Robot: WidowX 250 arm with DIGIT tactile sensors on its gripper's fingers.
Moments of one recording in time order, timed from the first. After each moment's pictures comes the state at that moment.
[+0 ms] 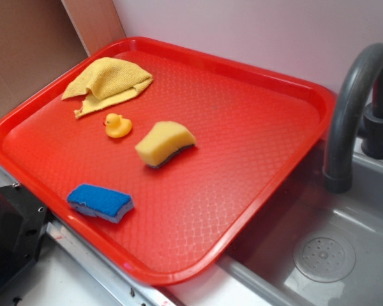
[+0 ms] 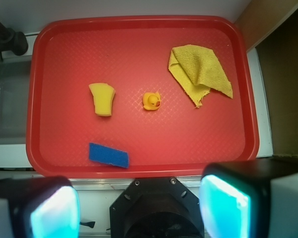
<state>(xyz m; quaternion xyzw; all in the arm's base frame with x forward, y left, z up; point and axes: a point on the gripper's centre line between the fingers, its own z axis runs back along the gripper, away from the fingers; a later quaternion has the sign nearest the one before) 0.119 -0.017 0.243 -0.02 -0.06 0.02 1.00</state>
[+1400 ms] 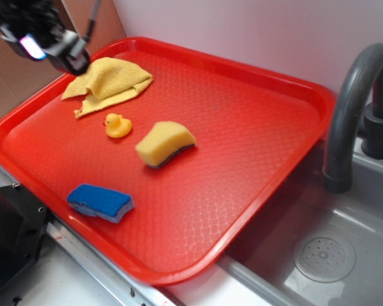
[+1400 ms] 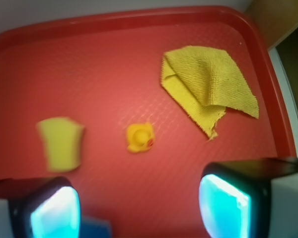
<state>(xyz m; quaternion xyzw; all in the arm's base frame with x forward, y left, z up) 0.187 0.003 0.128 0.00 -0.06 0.06 1.00</state>
